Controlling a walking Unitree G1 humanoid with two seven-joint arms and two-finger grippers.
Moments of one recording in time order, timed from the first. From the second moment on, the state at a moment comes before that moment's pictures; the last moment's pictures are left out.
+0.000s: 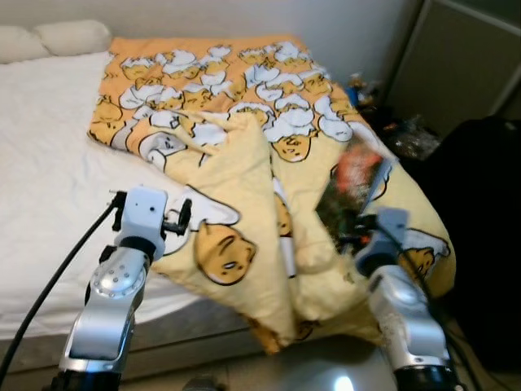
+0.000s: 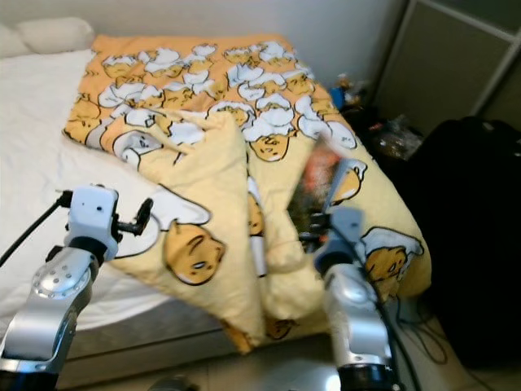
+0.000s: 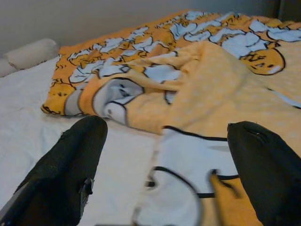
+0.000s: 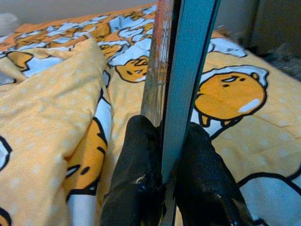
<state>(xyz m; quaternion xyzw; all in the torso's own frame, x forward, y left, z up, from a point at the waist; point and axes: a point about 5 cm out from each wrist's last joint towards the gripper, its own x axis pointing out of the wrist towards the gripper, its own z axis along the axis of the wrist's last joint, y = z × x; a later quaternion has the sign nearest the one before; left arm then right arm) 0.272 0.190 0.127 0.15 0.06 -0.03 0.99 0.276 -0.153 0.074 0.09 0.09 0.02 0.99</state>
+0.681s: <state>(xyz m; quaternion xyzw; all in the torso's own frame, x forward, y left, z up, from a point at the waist) 0.270 0.203 0.128 0.16 0.06 -0.01 0.99 0.281 -0.117 0.092 0.09 0.05 0.11 0.99</state>
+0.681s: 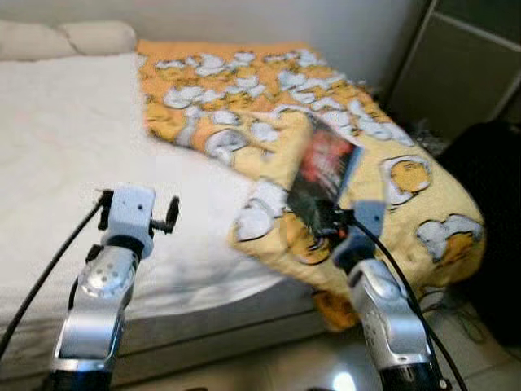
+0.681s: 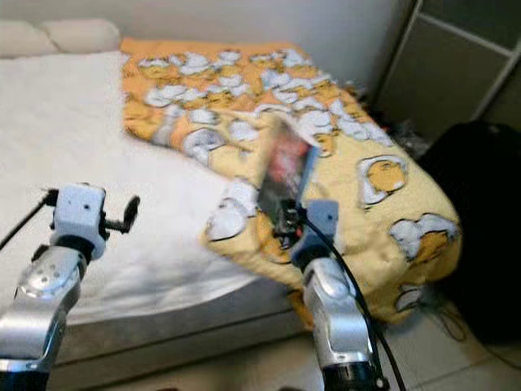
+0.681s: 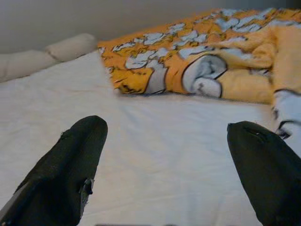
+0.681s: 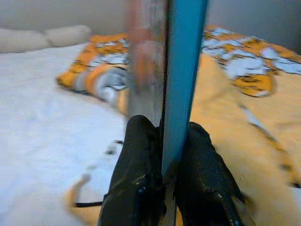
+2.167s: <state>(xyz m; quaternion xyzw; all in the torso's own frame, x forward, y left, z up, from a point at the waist) 0.272 0.196 0.128 0.15 0.06 -0.01 0.99 0.280 -0.125 0.089 0.08 0.06 0.11 0.99</state>
